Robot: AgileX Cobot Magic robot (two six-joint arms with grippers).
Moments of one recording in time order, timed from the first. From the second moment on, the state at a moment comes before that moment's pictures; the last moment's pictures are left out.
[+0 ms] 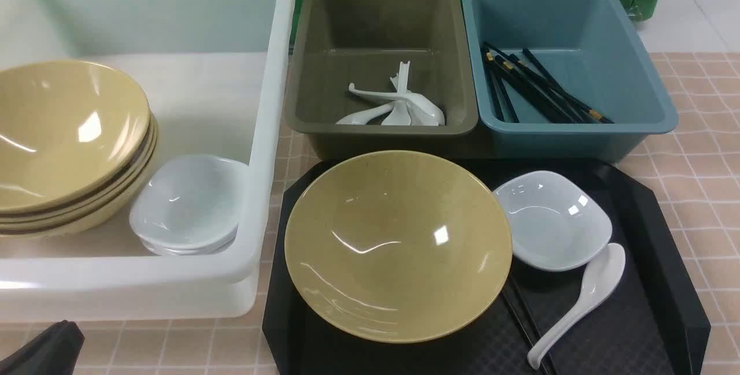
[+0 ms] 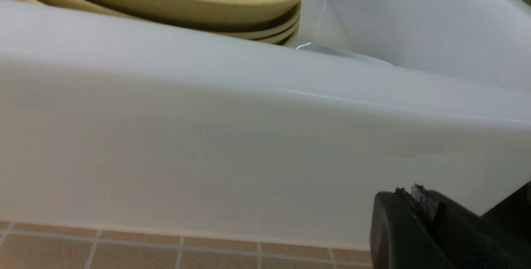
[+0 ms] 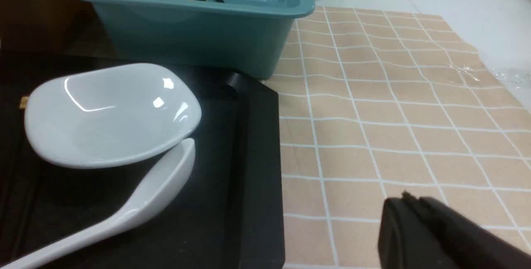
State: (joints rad) right arm -0.06 -0.01 0.02 -0.09 0.33 0.02; left arm -0.03 0.00 0.02 -0.13 0.32 -0.05
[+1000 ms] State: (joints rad) right arm -0.06 -0.01 0.02 -0.09 0.33 0.02; left arm -0.03 0.00 0.02 -0.05 0.32 -0.01
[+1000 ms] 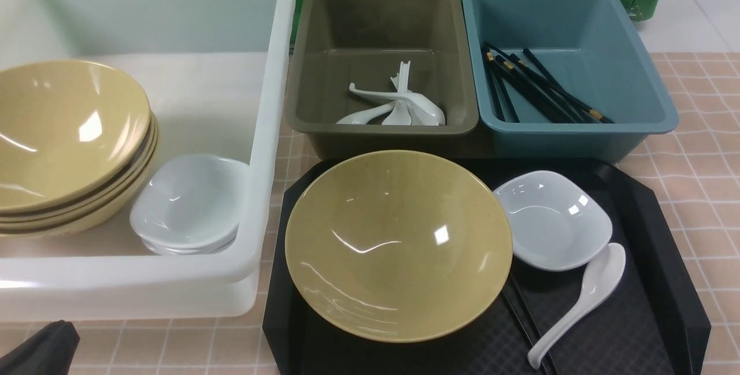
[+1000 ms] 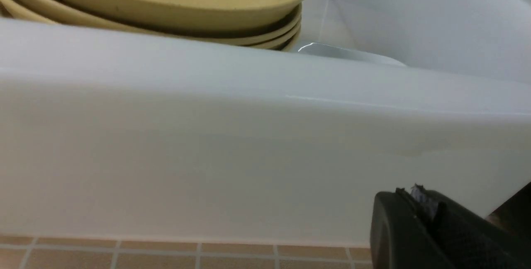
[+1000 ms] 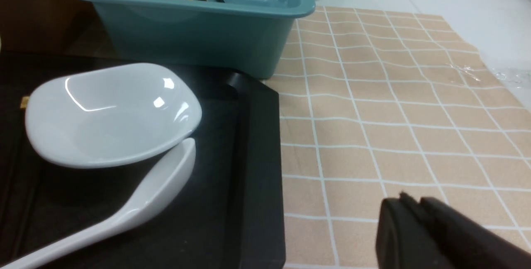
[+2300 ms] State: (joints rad) right arm -0.06 0.00 -0.05 0.02 -0.54 0.06; left arm -0.03 0.07 -0.22 -0.09 -0.72 -0.24
